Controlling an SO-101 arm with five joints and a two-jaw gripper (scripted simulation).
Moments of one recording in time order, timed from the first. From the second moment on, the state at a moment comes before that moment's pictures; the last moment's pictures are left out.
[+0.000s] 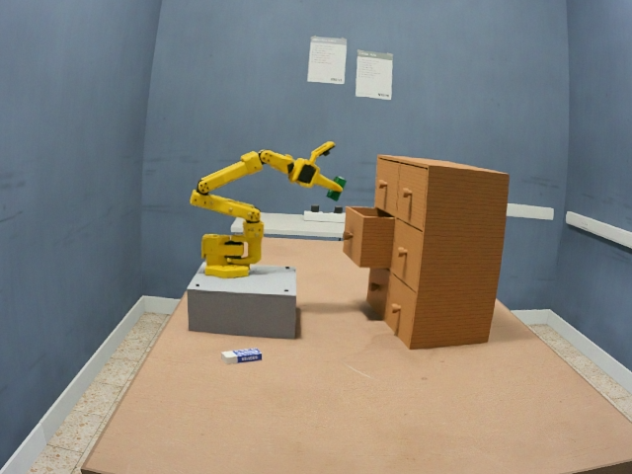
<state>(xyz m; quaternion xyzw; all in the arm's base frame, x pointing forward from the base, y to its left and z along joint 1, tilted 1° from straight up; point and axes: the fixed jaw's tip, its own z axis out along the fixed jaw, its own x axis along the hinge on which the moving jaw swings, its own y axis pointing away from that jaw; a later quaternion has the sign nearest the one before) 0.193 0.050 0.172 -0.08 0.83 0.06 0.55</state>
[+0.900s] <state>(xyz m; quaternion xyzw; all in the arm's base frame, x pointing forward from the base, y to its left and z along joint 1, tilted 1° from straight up) 0.213 0.054 0.172 -0.08 0.83 0.06 0.55</state>
